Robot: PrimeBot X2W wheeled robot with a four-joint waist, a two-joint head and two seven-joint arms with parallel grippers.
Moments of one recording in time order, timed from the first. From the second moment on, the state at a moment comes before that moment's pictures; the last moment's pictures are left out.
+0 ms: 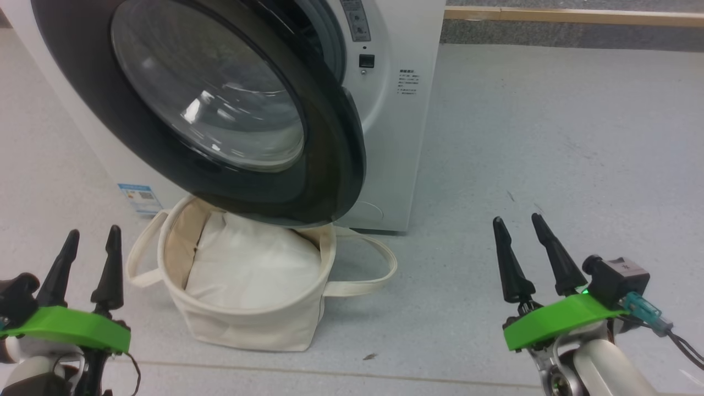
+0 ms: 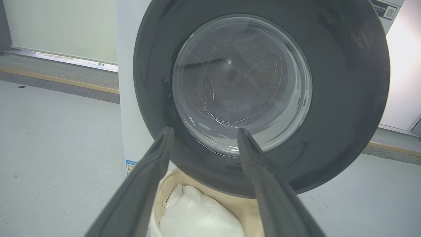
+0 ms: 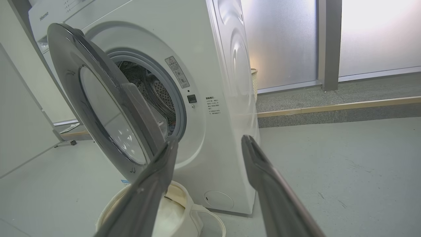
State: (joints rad) left arm -0.30 0.33 0.00 0.49 -0.49 -0.12 -0.25; right arm -0.19 -0.21 0.34 0.19 0.49 0.13 -0.26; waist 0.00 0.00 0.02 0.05
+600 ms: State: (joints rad) left arm -0.32 0.29 -0.09 0.49 -0.50 -0.12 -0.25; right arm -0.54 -0.21 0.77 0.46 0.62 0.13 -0.26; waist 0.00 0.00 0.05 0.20
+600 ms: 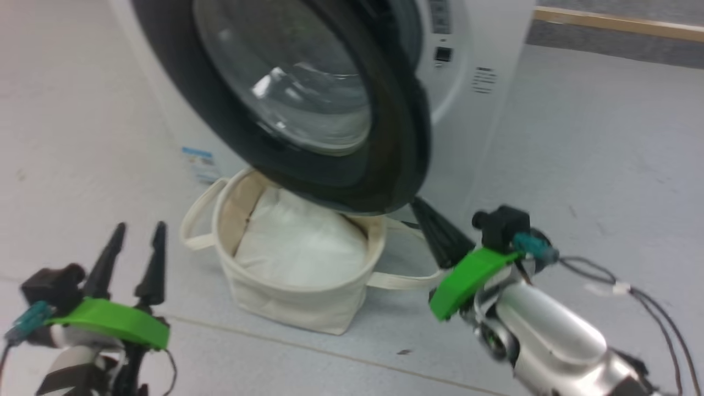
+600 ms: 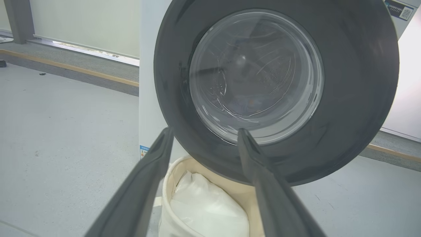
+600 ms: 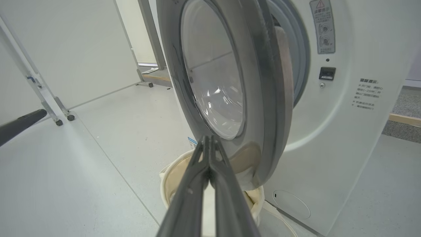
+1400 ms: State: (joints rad) left arm -0.38 0.27 -0.20 0.43 -0.51 -0.12 -0.25; right arm -0.86 -0.31 0.51 0.80 0.55 0.13 -0.26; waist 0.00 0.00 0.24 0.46
